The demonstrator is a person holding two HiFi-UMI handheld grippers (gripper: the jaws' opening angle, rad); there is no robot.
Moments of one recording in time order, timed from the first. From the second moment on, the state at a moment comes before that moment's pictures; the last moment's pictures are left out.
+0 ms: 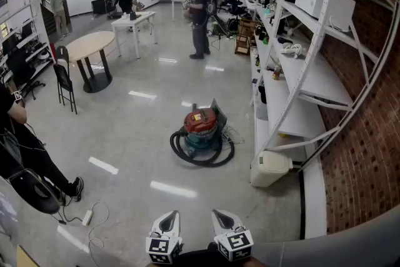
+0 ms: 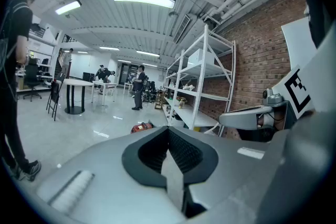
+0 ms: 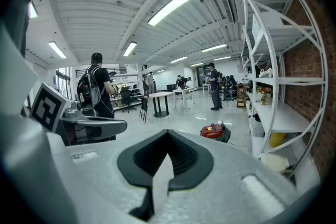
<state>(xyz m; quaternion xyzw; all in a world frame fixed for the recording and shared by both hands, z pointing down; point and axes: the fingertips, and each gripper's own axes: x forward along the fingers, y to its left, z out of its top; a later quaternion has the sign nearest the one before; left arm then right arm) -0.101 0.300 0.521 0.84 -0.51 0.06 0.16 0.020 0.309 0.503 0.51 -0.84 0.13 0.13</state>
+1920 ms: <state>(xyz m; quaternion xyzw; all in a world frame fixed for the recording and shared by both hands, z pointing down) -0.003 0.299 0.518 0.84 -0.53 0.08 0.13 0.134 0.311 0.508 0.52 -0.84 0.15 0.08</state>
